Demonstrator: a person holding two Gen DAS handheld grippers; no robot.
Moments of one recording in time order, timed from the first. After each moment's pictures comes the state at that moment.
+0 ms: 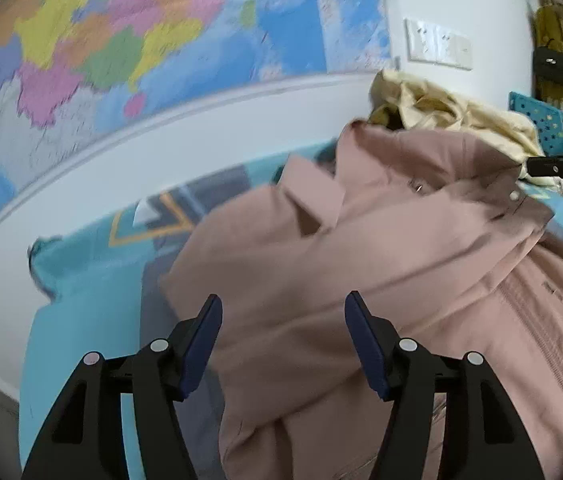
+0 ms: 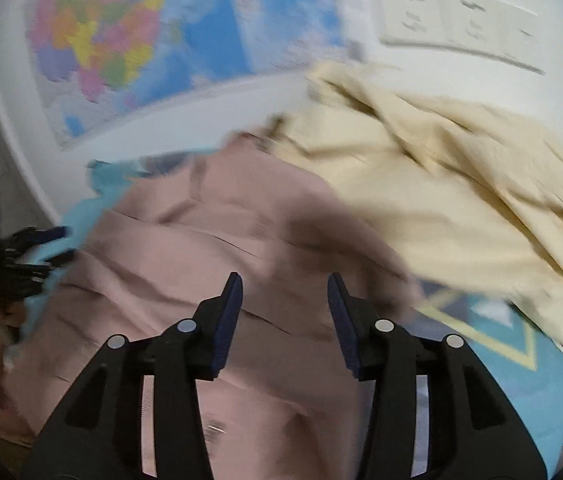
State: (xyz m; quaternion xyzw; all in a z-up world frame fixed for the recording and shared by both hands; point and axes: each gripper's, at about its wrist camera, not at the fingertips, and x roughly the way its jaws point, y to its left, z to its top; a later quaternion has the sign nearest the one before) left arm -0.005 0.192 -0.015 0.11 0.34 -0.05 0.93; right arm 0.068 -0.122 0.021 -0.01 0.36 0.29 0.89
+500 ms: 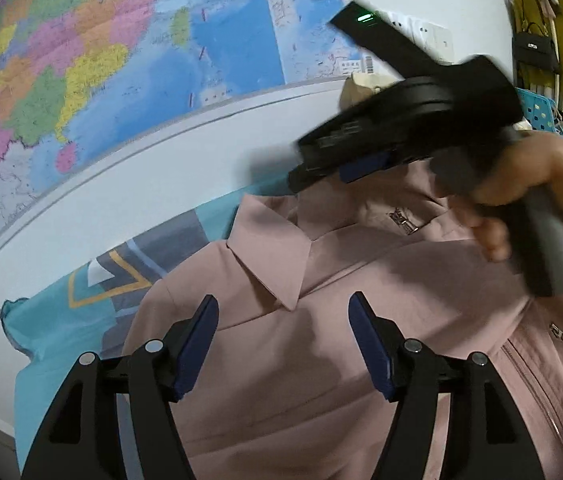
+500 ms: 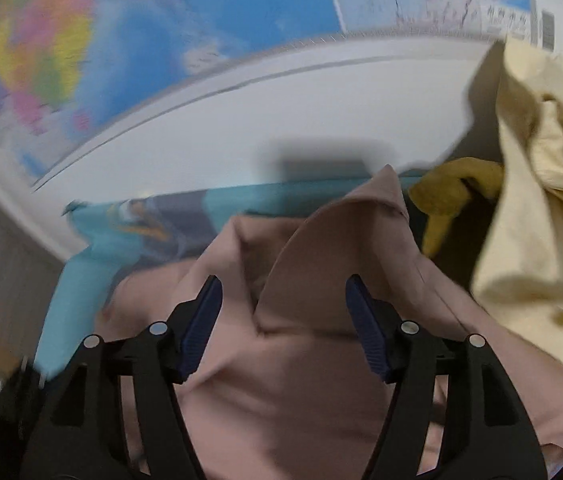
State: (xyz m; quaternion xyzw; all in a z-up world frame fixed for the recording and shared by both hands) left arm 0.063 0.149 -0.022 0.13 0.34 -0.09 0.93; right arm 0.225 0.059 -0.007 0.04 0.46 0.23 0.86
